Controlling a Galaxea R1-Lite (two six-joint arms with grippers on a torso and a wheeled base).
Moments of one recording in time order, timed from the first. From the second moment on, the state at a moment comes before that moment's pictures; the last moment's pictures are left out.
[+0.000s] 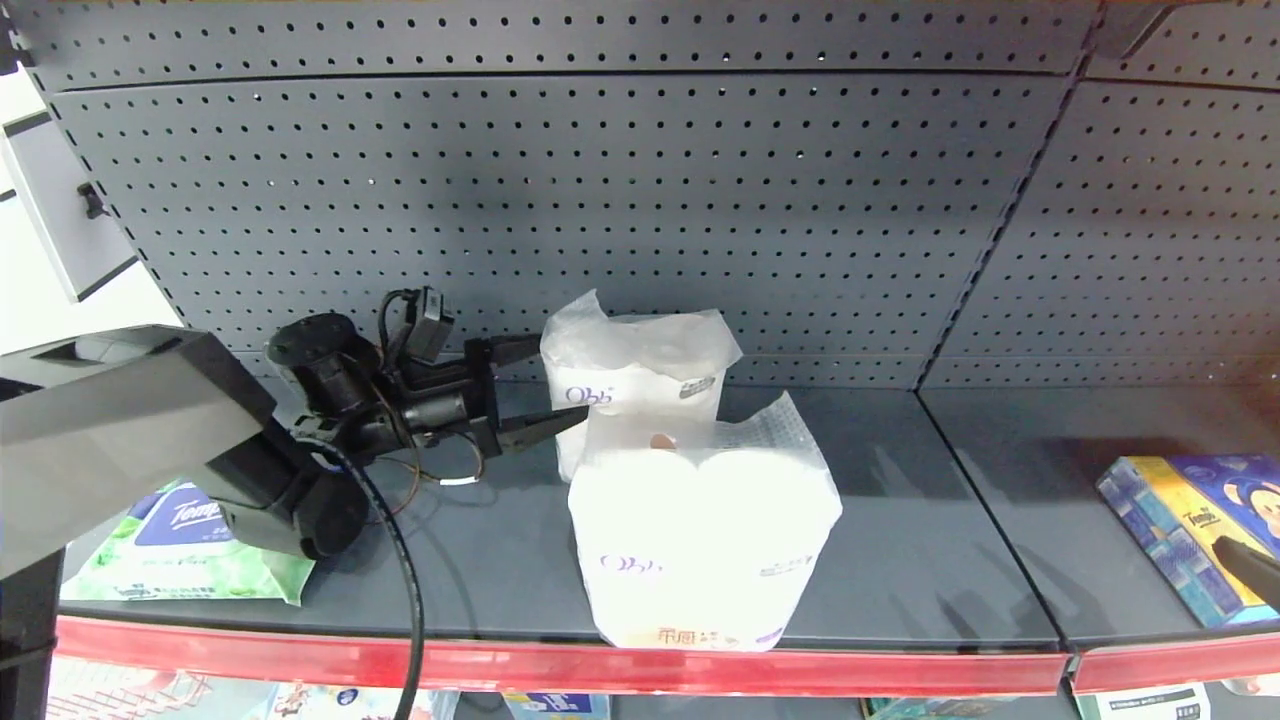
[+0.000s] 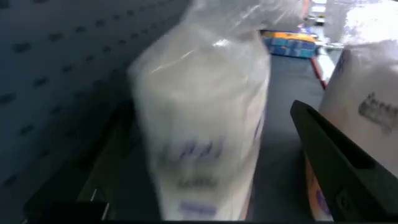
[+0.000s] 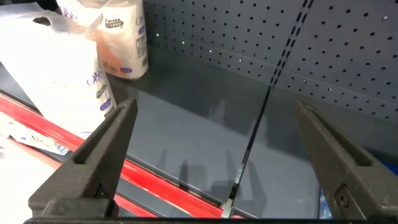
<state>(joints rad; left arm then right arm) -0.21 2.22 -0.88 -1.57 -1.06 -0.07 -0.30 0.71 -0.34 -0.31 0.69 -0.17</state>
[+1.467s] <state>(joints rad) -0.11 1.52 -0.37 -1.06 -0.59 -0.08 -0.02 0.97 -0.43 -0.31 0.54 -0.21</state>
